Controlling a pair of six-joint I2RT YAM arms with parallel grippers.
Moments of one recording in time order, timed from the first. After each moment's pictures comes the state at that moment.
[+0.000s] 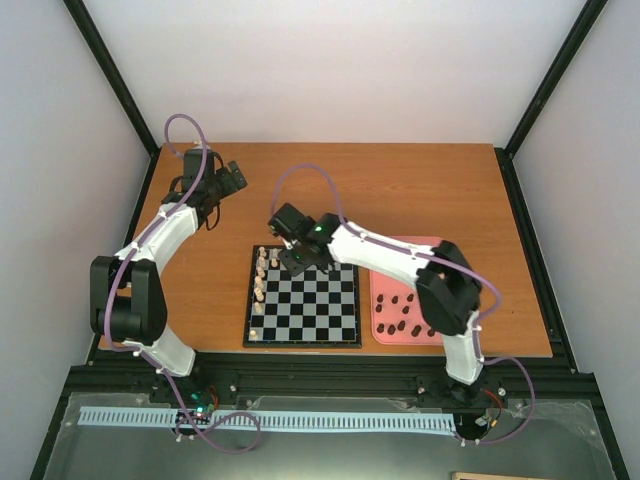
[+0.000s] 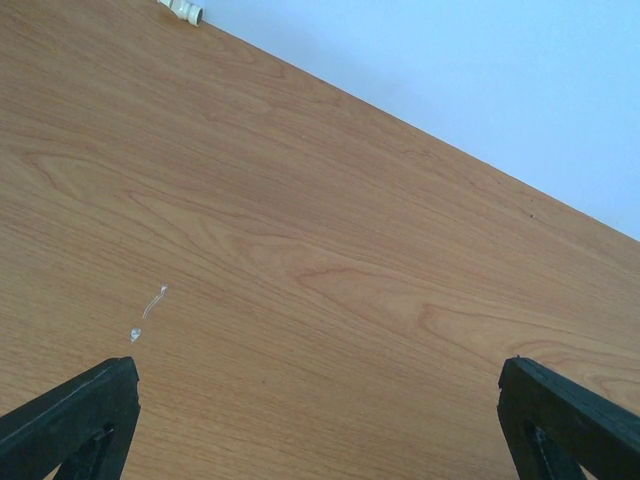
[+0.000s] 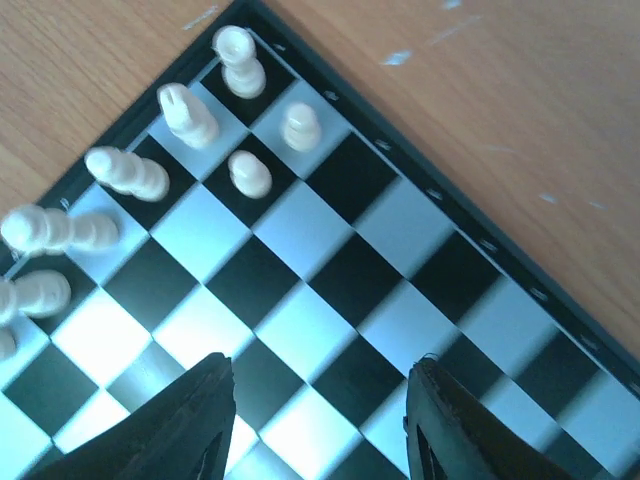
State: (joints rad) left arm -0.10 1.60 1.19 -0.20 -0.10 -0.52; right arm 0.97 2.03 1.68 -0.78 0.08 0.18
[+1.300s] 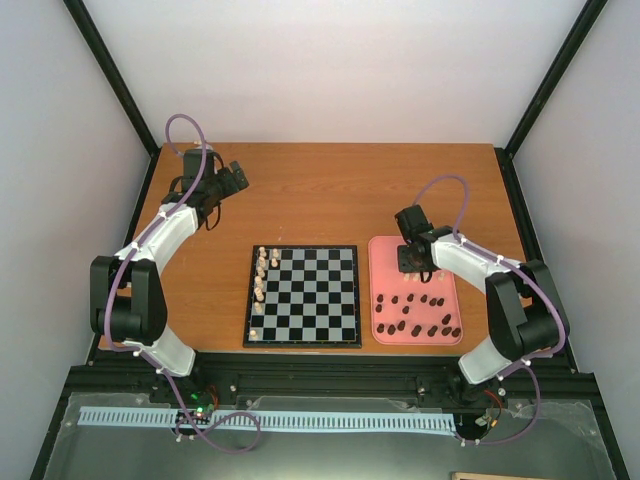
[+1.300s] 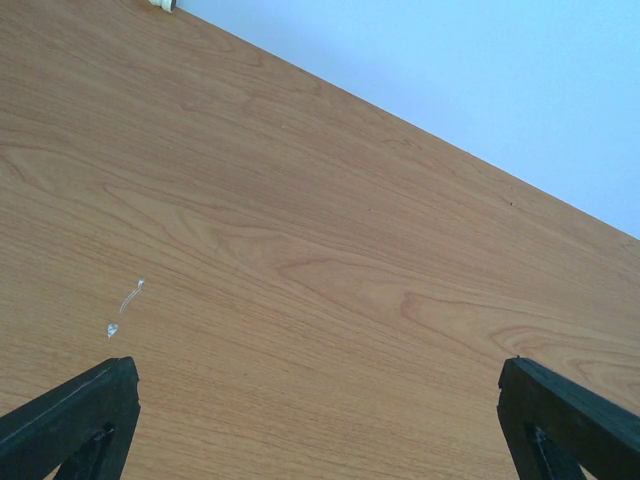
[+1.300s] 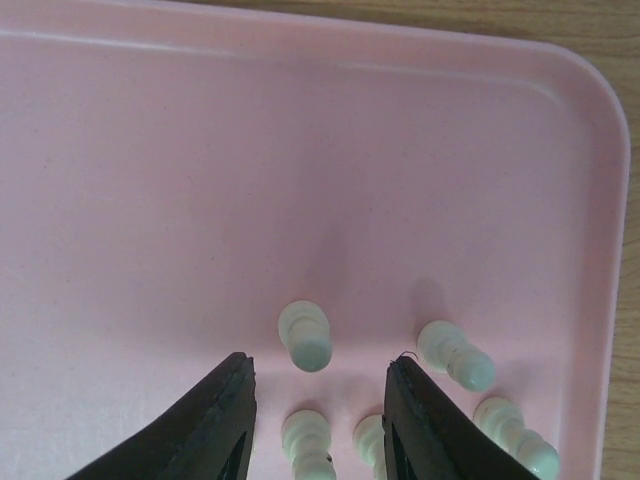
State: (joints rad) left arm -0.10 1.60 1.19 -0.20 -0.05 -0.52; right arm 0.36 1.56 0.90 -0.59 0.25 0.29
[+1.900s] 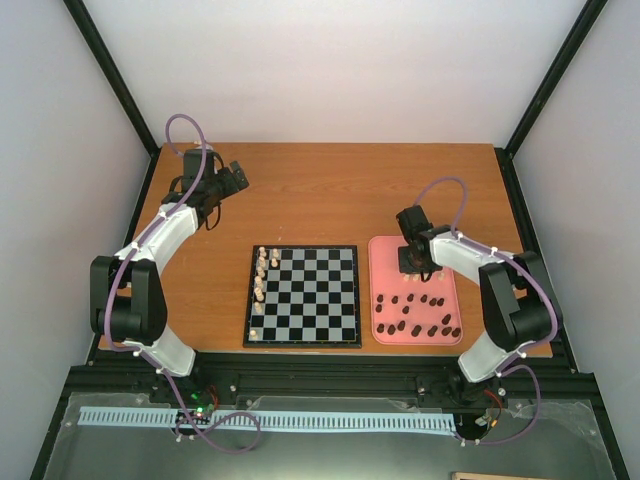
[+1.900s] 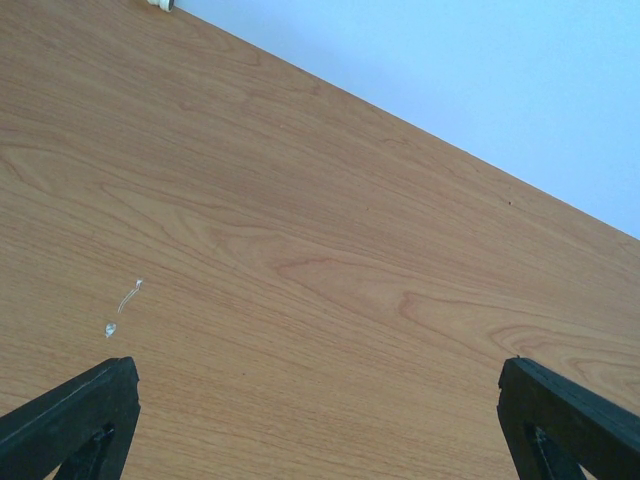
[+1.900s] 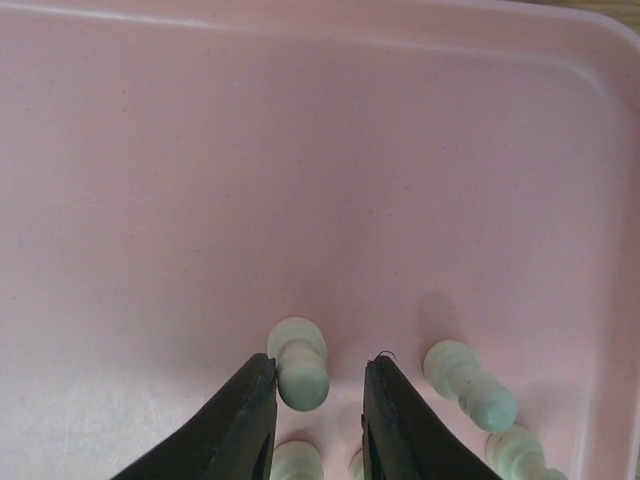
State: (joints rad) left arm -0.10 1.60 1.19 -0.20 -0.05 -0.52; right arm 0.34 1.62 0.90 -0.57 0.22 0.27
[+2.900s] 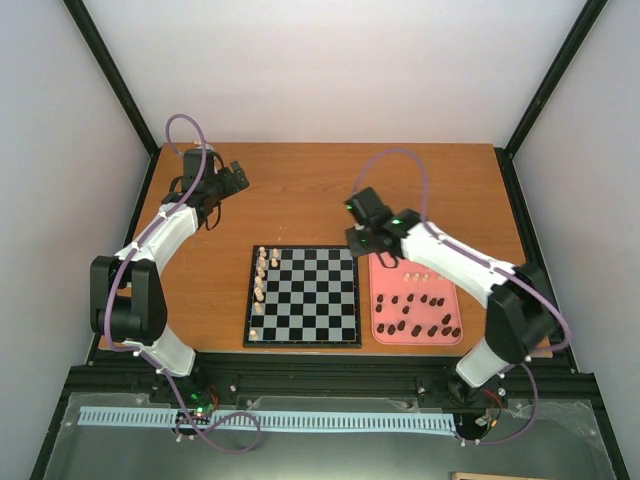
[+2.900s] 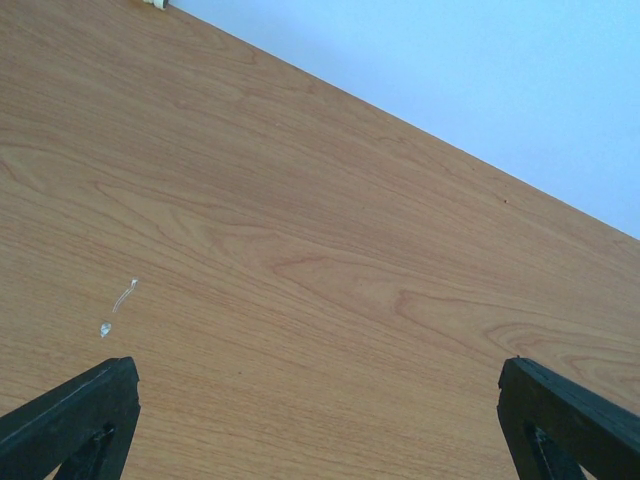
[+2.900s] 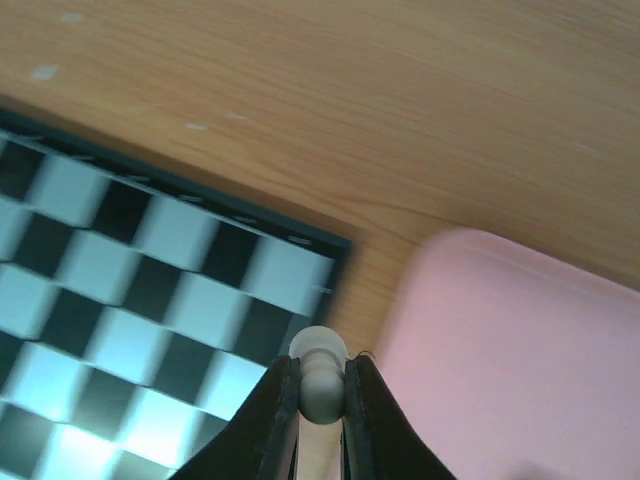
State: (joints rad) left arm -0.10 1.60 1.19 -0.20 -0.04 -0.52; right arm 0.63 1.53 1.17 -0.66 0.18 0.28
